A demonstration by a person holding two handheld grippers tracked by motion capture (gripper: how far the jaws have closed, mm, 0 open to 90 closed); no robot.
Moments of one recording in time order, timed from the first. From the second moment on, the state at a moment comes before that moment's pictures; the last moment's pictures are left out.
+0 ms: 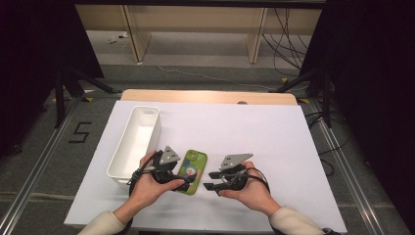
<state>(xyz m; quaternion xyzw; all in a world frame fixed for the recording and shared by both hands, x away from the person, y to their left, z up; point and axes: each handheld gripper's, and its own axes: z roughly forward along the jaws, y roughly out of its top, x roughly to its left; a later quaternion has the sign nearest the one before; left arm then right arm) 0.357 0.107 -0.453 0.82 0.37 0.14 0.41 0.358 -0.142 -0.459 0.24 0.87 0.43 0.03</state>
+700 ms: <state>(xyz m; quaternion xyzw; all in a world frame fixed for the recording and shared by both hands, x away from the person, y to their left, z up) 0.362 0.101 -0.446 0.81 0.39 0.14 0.42 0.351 -0.200 -0.436 0.24 0.81 0.52 0.12</state>
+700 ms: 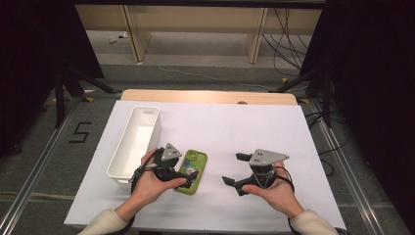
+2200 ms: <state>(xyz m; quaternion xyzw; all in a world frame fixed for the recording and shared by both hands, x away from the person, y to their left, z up) 0.374 0.090 -0.451 0.82 0.41 0.15 0.37 0.337 -0.268 -0.429 0.30 0.77 0.53 0.20</state>
